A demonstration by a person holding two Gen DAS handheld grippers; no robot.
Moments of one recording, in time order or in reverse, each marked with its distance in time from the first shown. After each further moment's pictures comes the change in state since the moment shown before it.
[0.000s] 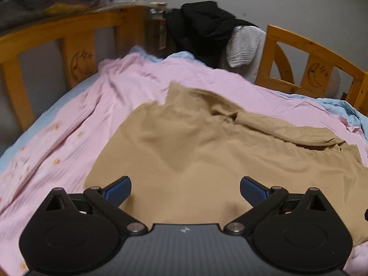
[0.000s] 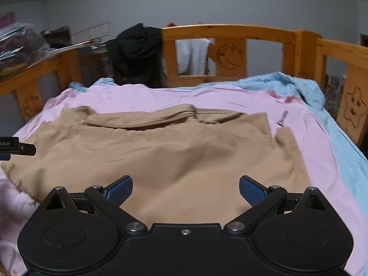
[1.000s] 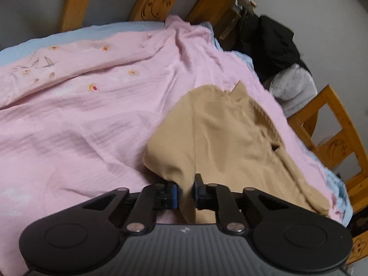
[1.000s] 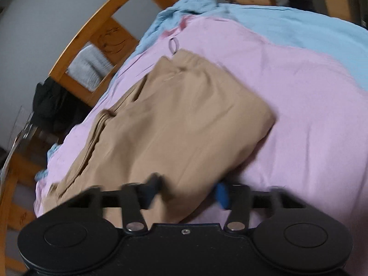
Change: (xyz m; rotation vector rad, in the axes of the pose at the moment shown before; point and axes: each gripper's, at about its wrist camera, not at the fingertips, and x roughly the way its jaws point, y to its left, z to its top) left arm 0.029 0.091 -0.017 -0.542 0.051 -0.096; right arm 0.004 -0.084 -0.036 0.845 0.154 -0.112
